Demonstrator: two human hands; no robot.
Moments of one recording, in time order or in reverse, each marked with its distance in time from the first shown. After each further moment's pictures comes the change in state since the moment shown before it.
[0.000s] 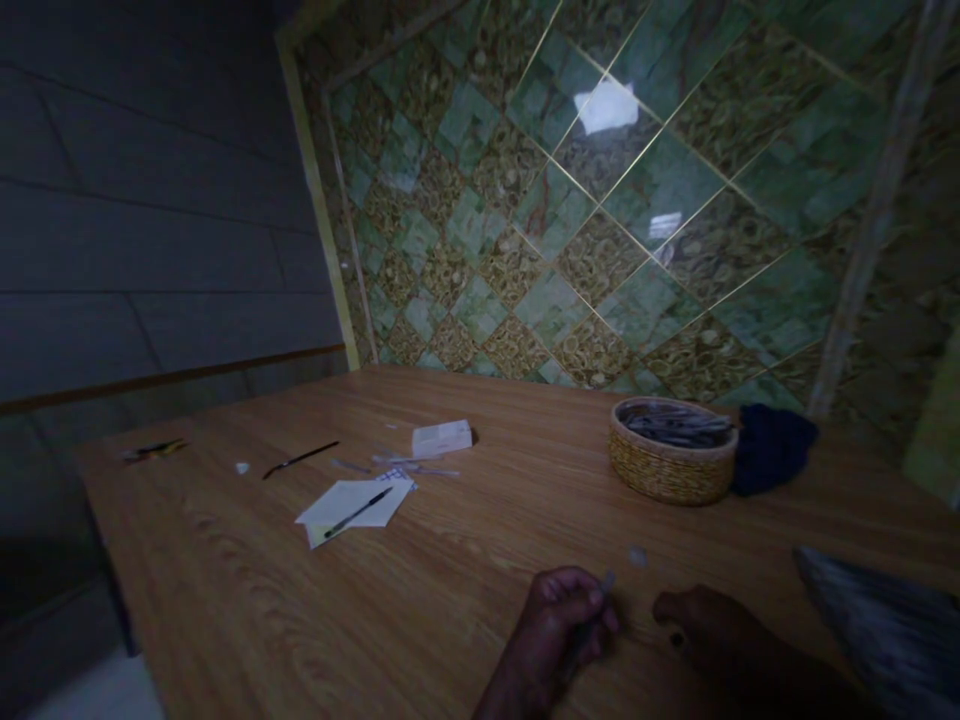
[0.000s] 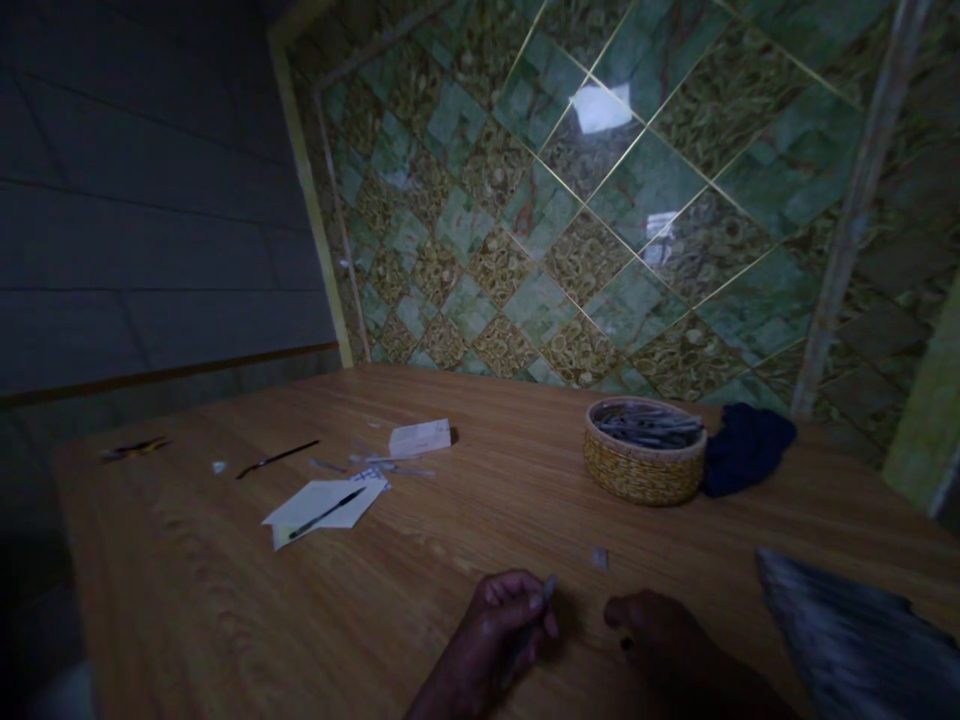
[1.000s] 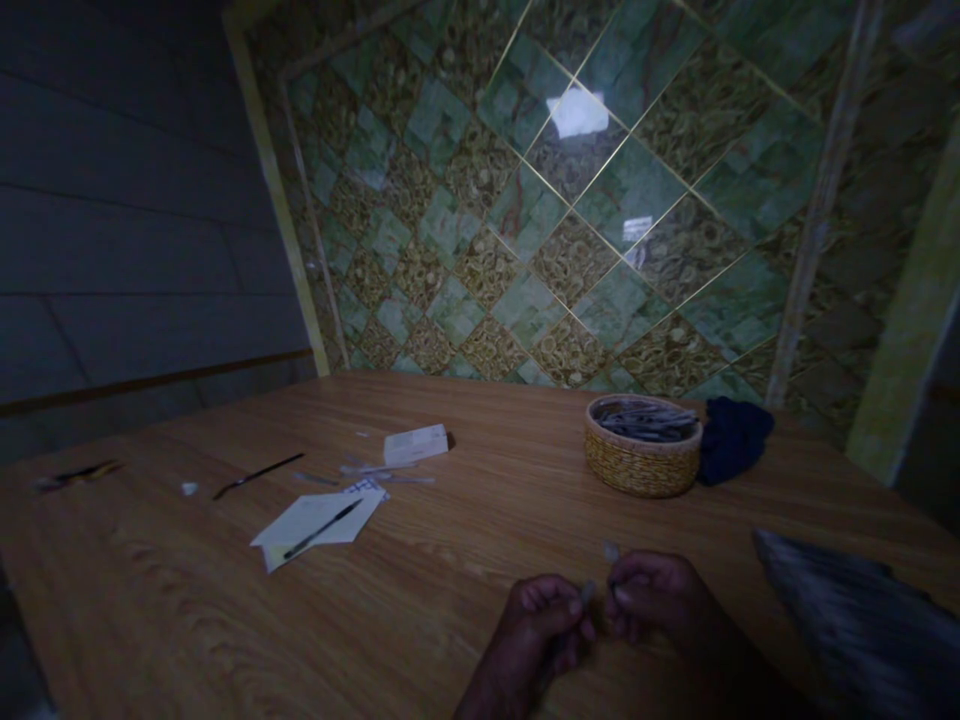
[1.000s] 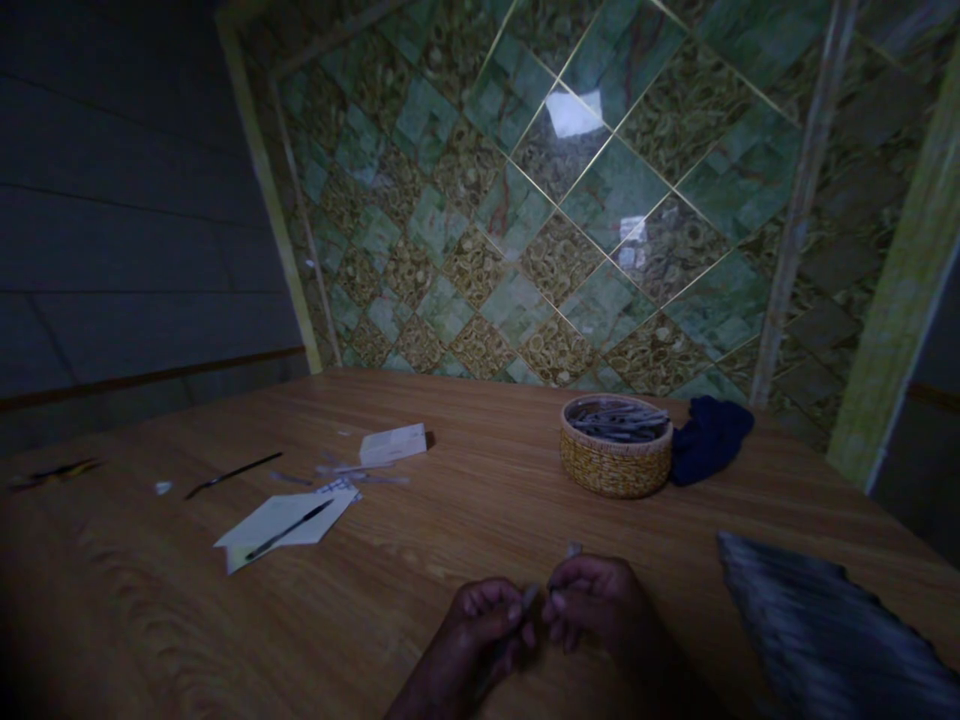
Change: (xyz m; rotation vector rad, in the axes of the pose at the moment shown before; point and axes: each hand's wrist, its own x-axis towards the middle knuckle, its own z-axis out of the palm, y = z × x) left_hand 0.005 -0.008 -0.007 0.066 -0.090 -0.028; right_hand -0.002 -0.044 -0.022 1.485 0.156 -0.109
